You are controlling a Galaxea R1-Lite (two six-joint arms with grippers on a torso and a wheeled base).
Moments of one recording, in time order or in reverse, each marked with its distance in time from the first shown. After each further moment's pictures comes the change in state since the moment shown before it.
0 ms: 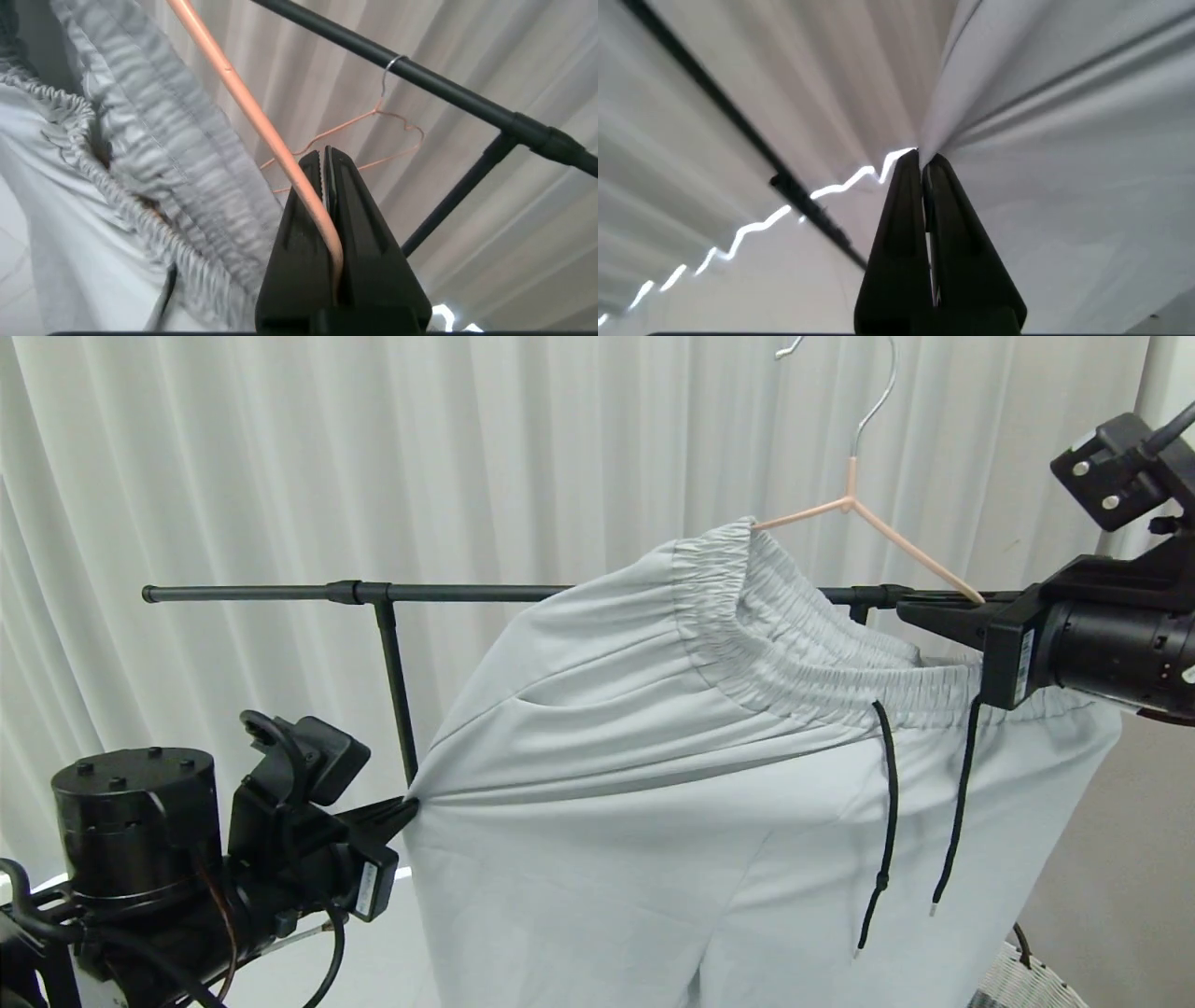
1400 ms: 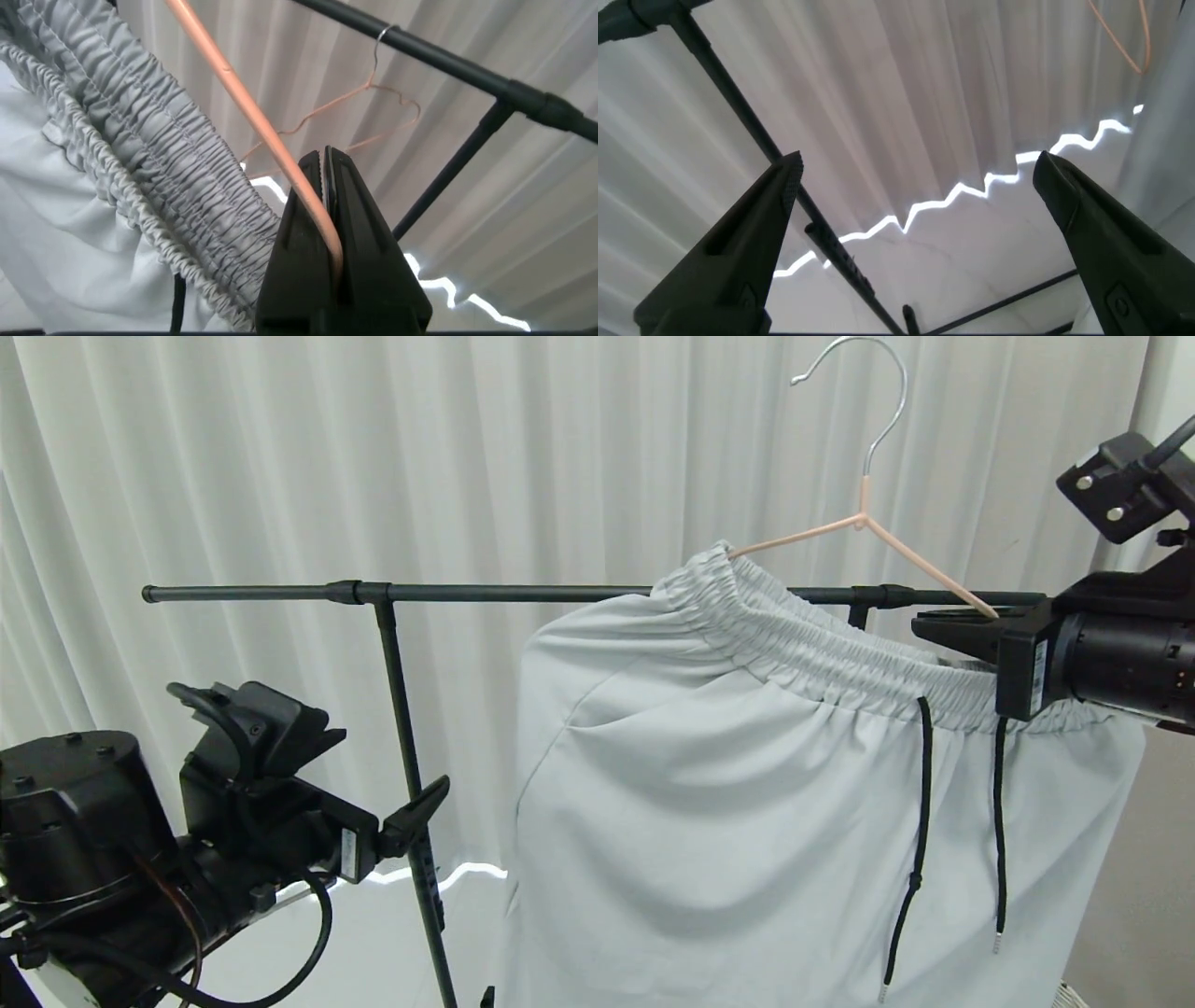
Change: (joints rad) left arm 0.002 -0.045 0.020 -0.166 0.014 0.016; right arm -0.021 -0.011 -0.007 0.077 -0.009 0.028
